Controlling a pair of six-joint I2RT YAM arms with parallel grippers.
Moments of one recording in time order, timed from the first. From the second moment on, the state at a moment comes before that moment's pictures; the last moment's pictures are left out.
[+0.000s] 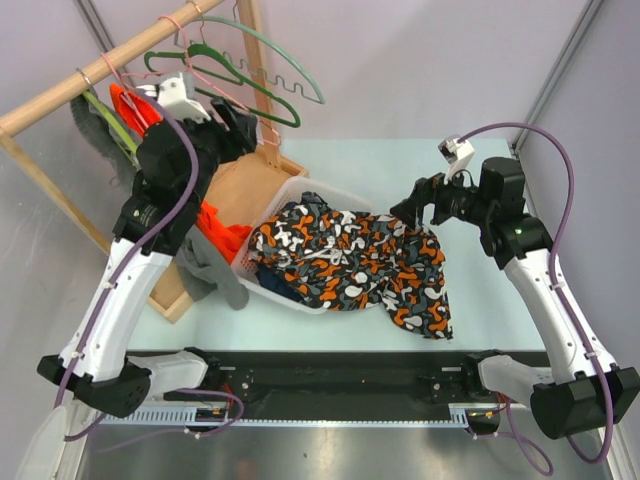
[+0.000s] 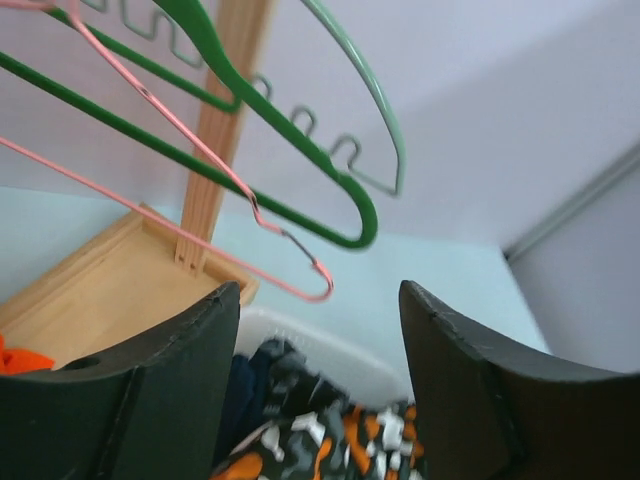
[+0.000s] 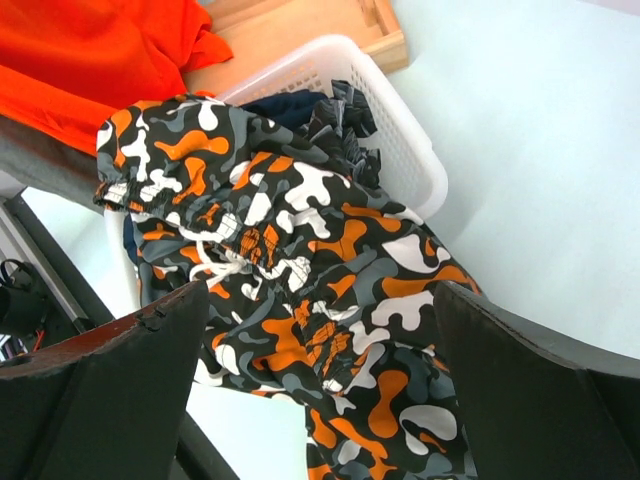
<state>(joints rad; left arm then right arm) -0.47 1.21 1.63 -0.45 -0.27 -0.36 0.22 1.11 1.17 -0.43 -0.57 0.08</state>
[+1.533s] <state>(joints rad) -0.24 1.46 1.67 -0.25 -0.17 -0.67 0.21 1.12 1.20 -0.40 -0.57 0.08</state>
